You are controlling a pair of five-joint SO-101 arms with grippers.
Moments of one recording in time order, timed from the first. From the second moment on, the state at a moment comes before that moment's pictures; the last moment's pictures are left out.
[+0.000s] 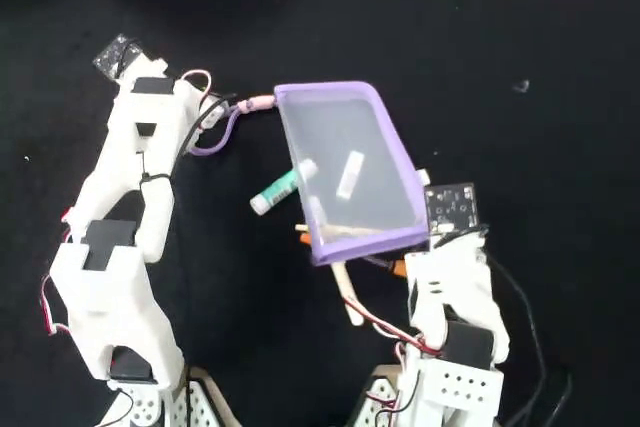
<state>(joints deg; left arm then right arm) -3.3 19.5 -1.5 57.8 48.8 13.1 -103.6 96.5 62.5 17.5</state>
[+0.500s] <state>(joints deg) -6.2 20.0 -1.5 54.1 48.8 3.7 -103.6 89.2 72.9 40.9</state>
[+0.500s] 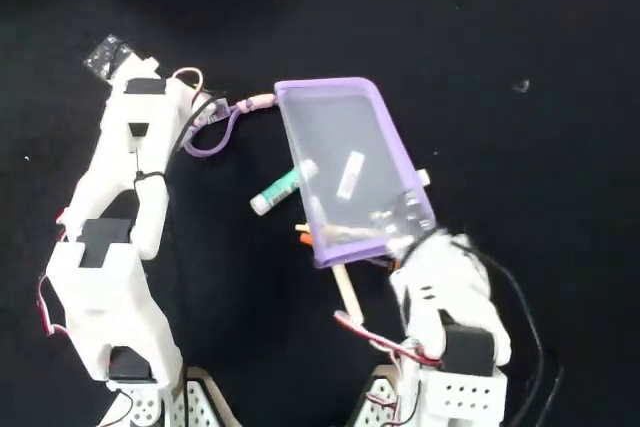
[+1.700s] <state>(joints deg) -14.8 20.0 4.6 38.4 48.8 -18.3 -103.6 96.7 59.8 42.8</state>
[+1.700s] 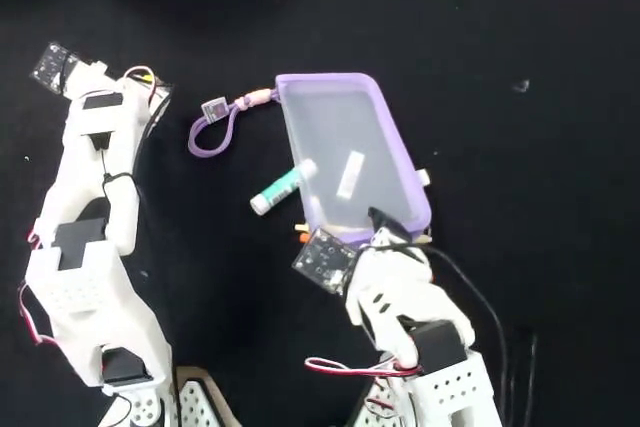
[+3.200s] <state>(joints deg) -14.5 20.0 4.6 40.5 48.8 -24.4 -103.6 72.2 67.1 25.2</state>
